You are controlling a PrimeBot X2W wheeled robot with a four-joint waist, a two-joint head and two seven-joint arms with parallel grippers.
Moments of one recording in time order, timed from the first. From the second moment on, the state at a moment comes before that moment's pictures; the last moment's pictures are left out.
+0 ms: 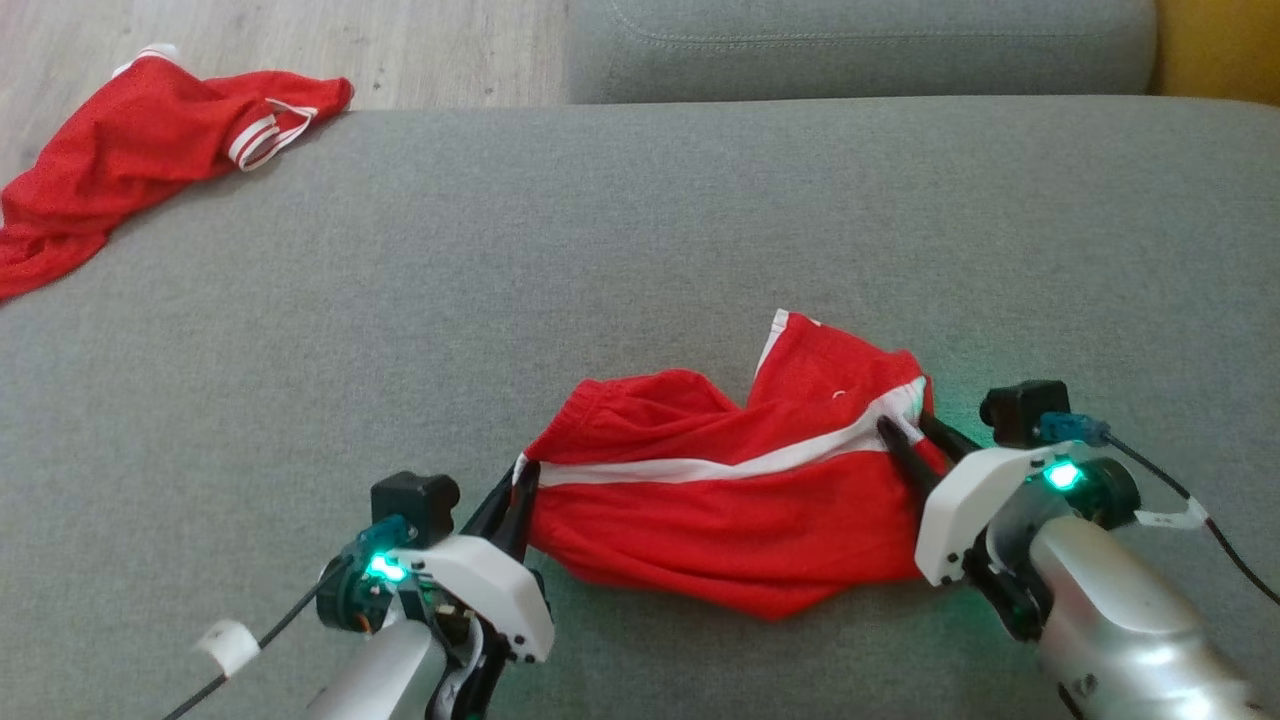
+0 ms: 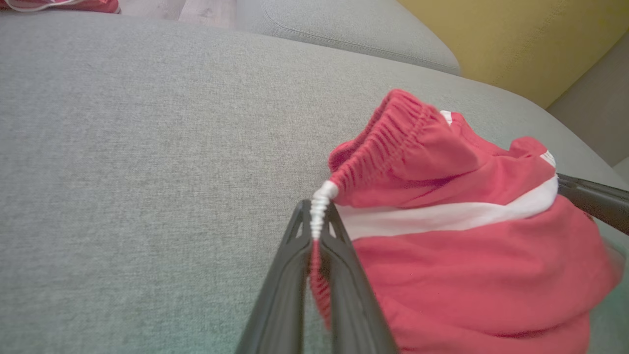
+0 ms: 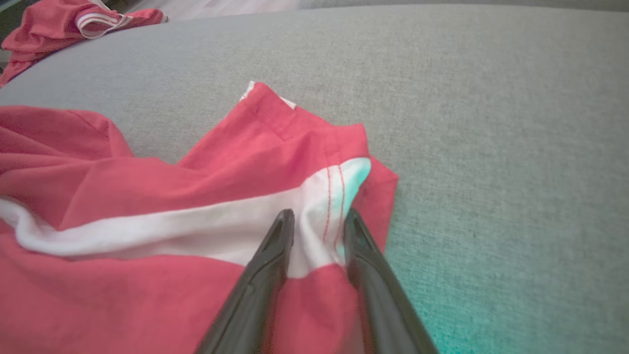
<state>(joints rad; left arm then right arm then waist) -0.30 0.15 -0.62 0.51 -0.64 0.02 0.01 -0.47 -0.25 0.62 0.86 0.59 0.12 -0.03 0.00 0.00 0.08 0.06</state>
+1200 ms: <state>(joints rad) -0.27 0.18 -0.53 0.26 -0.76 0.02 -0.05 -0.49 -0.33 0.50 0.60 0.58 0.12 -0.15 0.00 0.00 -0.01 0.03</state>
